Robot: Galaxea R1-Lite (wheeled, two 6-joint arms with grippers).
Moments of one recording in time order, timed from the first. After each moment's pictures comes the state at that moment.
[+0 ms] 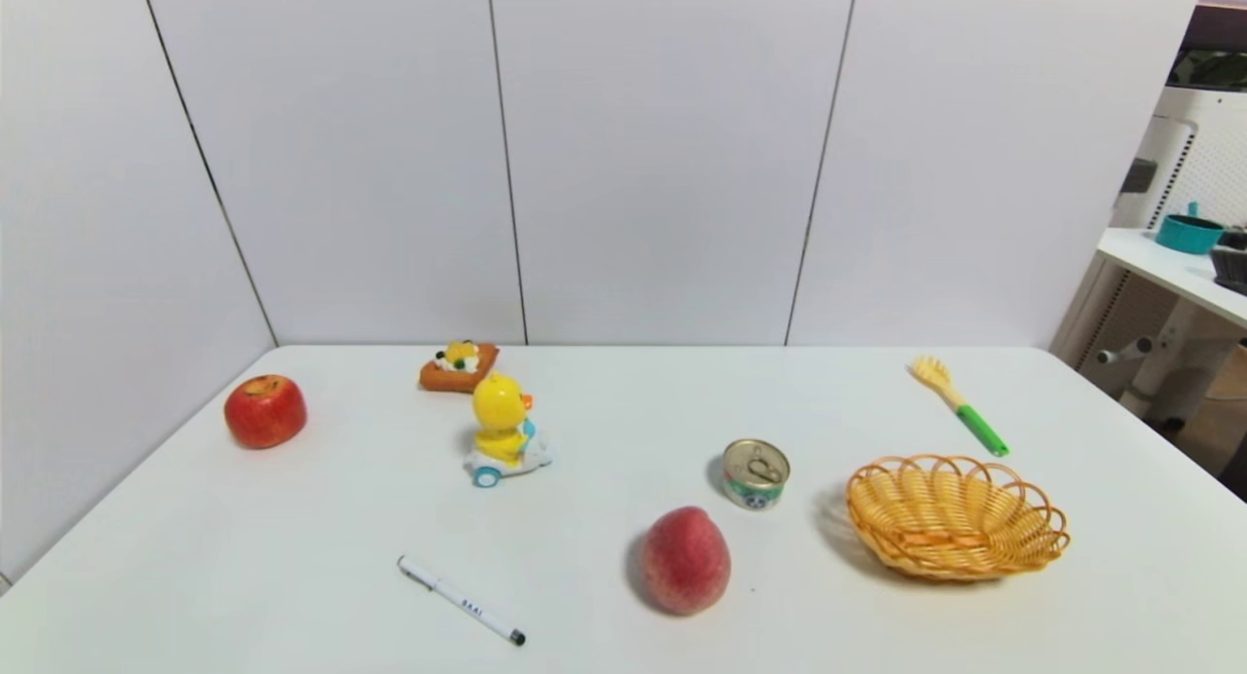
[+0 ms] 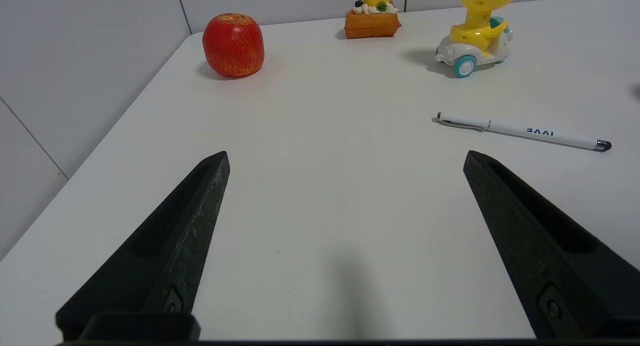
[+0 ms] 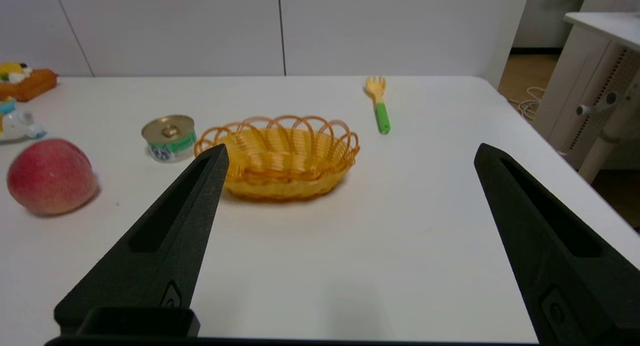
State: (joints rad) left arm 0.00 0.00 -0.01 0.03 -0.03 0.06; right arm -0.01 0.19 -0.24 0.02 0.00 0.00
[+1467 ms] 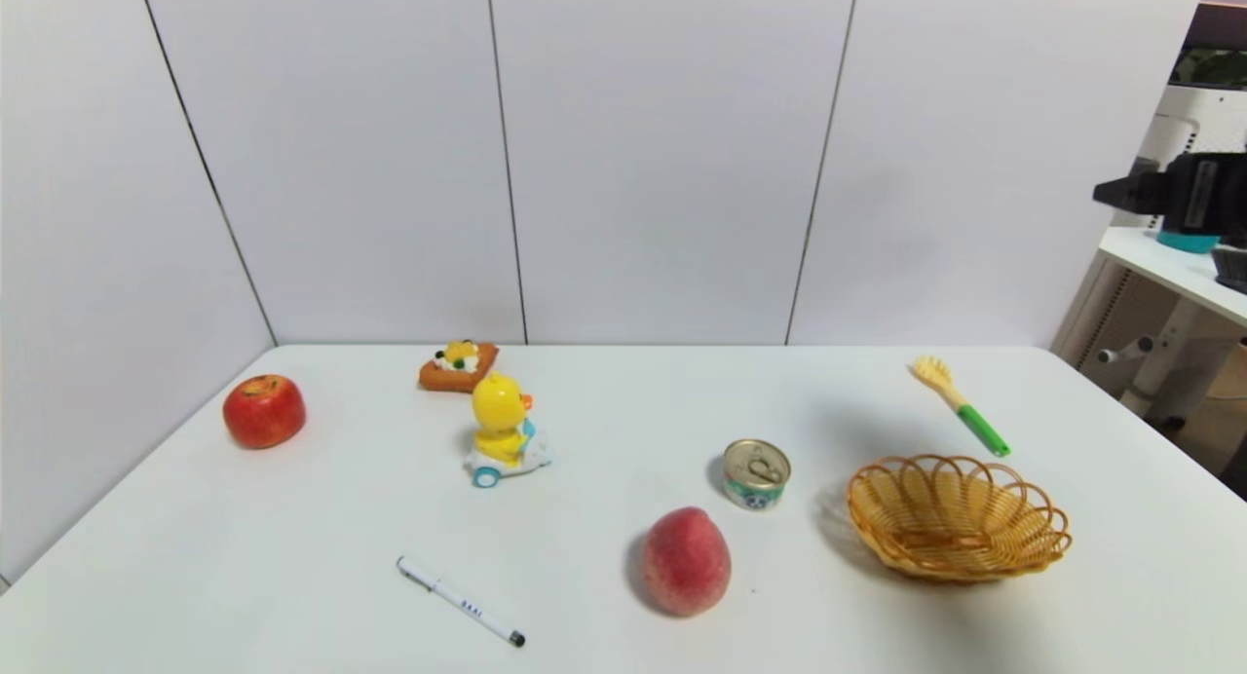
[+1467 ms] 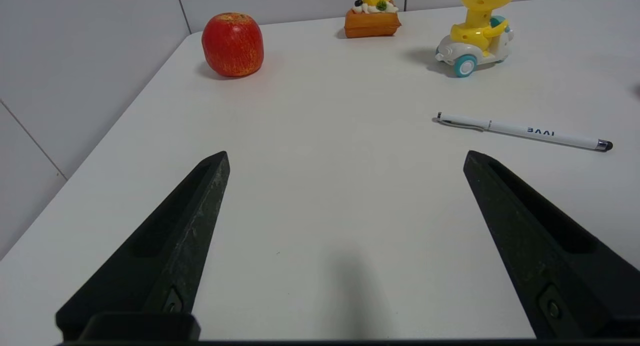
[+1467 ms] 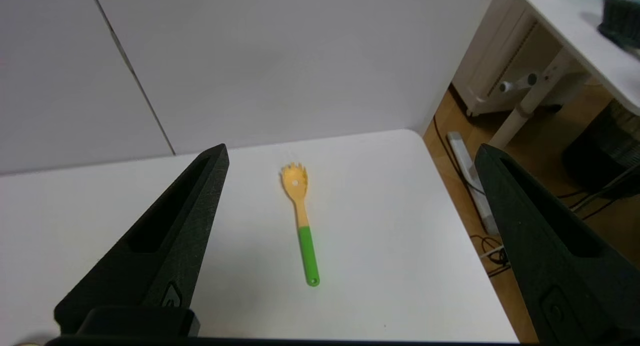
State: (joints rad) left arm 0.00 0.00 -0.01 0.03 -0.03 0.06; right arm -0.10 1.52 -1.27 0.05 -0.14 -0.07
